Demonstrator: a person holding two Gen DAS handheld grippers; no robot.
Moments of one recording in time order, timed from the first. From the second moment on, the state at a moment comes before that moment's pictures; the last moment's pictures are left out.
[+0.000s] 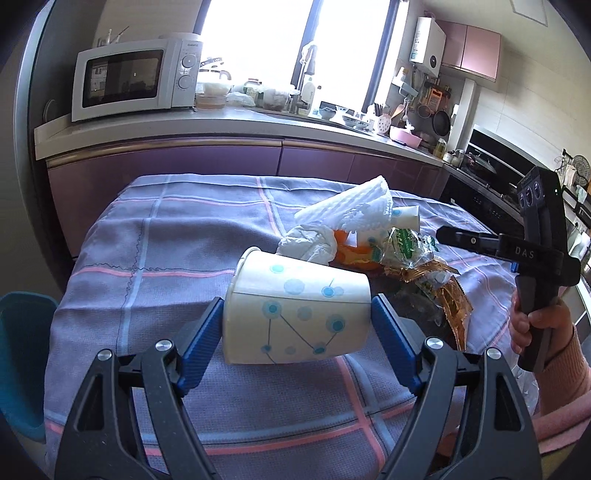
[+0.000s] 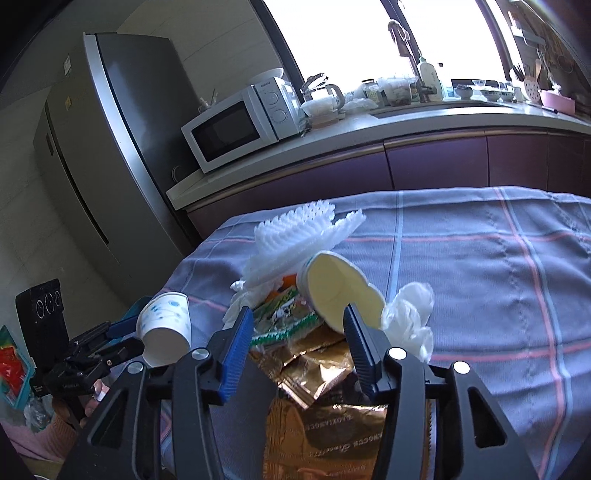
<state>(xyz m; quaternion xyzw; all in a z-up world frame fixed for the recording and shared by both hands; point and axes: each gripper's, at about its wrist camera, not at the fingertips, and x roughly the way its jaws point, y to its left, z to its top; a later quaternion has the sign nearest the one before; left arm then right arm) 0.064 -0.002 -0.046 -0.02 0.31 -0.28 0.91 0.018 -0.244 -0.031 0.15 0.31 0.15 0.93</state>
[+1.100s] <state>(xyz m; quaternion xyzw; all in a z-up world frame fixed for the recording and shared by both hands) 0.048 0.064 -0.047 -0.06 0.31 -0.22 0.92 0.041 -0.233 -0.034 0.12 0.30 0.09 0.94</state>
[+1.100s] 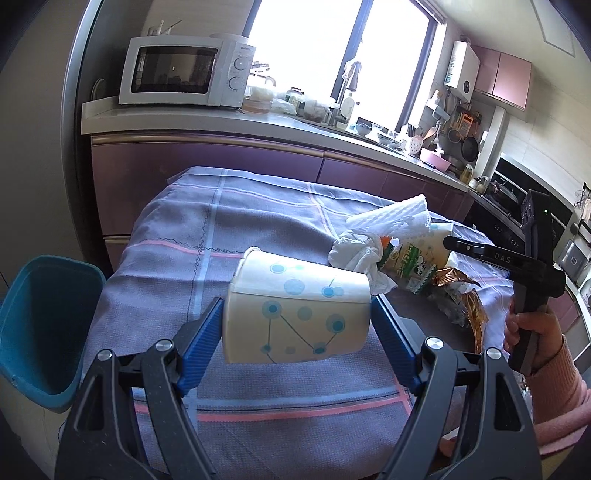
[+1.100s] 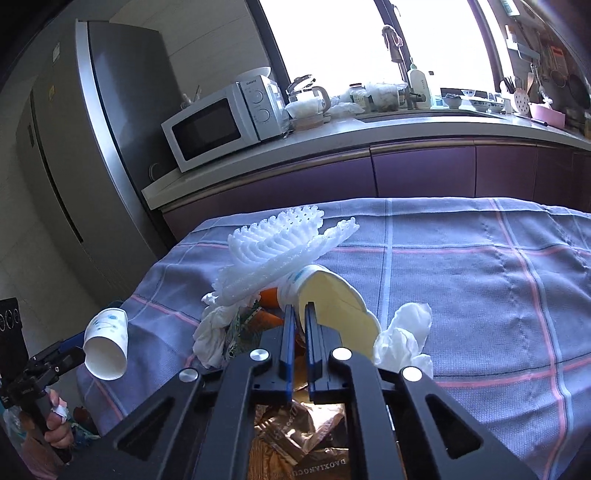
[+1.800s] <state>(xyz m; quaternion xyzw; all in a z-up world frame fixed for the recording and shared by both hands) 0.030 0.169 -0.025 -0.09 0.26 -0.10 0.96 -0.008 -0.156 0.043 0.10 0.23 0.27 0.93</state>
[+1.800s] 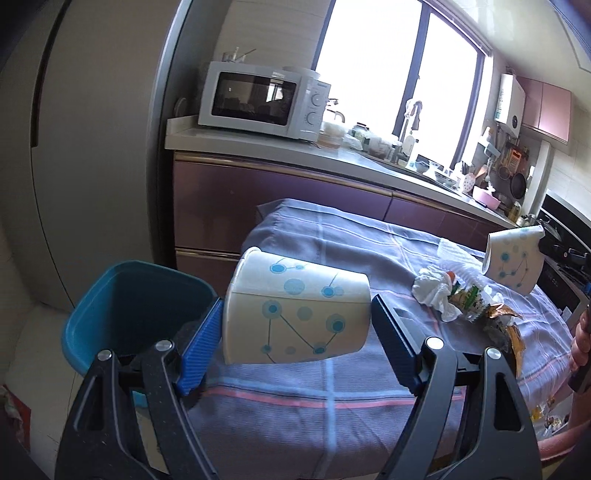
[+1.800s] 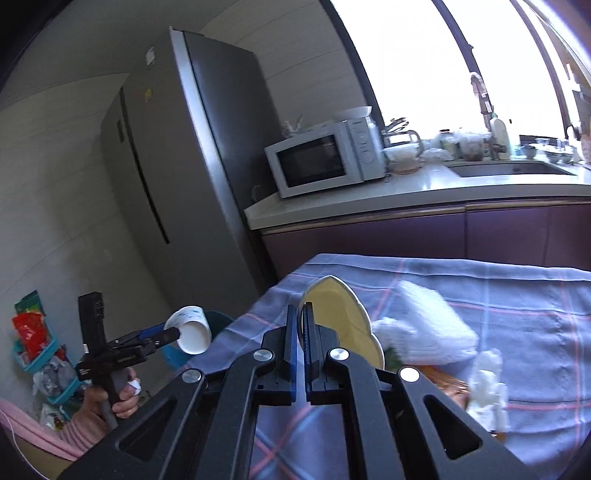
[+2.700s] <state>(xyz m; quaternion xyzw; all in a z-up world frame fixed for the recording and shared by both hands) 0.098 0.319 -0.116 -0.10 0.39 0.07 0.91 0.143 0.156 -0.027 0.04 0.39 0.47 0.79</state>
